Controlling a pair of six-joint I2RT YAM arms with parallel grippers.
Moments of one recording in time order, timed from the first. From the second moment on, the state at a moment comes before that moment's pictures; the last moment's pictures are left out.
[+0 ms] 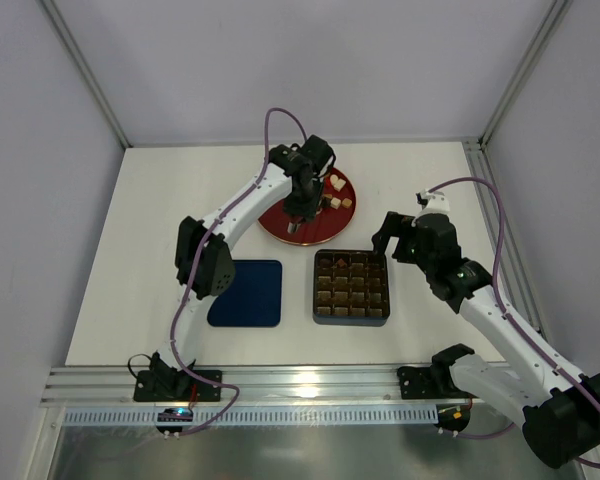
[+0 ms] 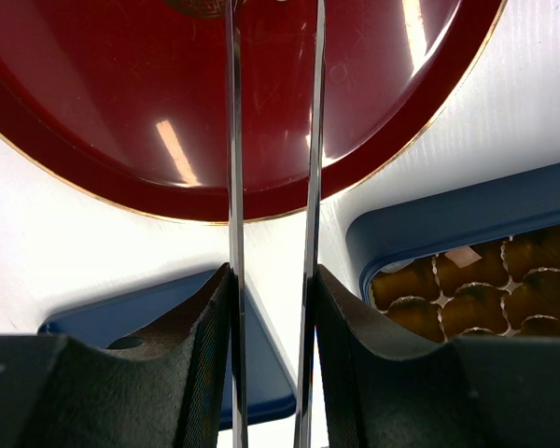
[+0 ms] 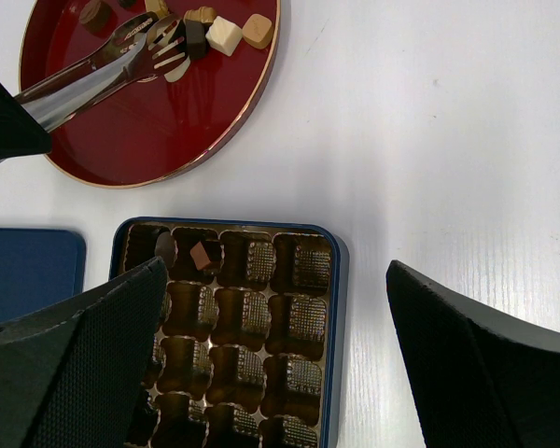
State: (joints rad) left arm -0.68 2.24 2.23 -1.20 -0.10 -0.31; right arm 0.40 0.92 0.71 -0.32 0.16 0.45
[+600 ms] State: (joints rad) left arm -0.68 2.24 2.22 -1.20 -0.11 -0.31; right arm 0.40 0.92 0.71 -0.32 0.16 0.45
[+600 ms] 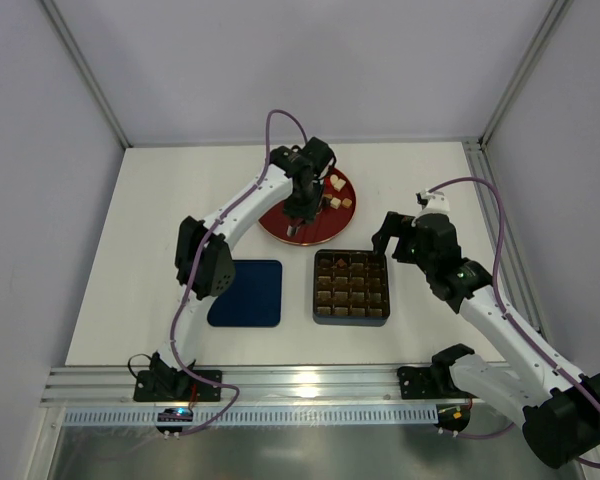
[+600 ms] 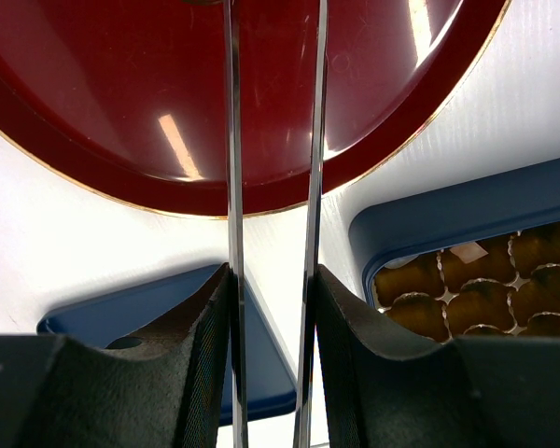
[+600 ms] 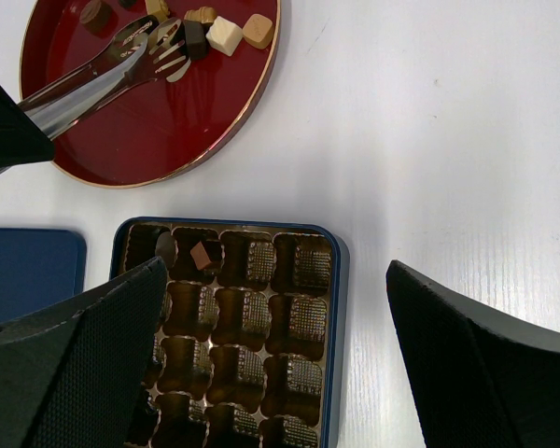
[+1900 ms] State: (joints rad) left arm -0.68 2.24 2.22 -1.23 -0.16 -0.29; right arm 0.40 0.91 0.71 -0.32 0.16 0.45
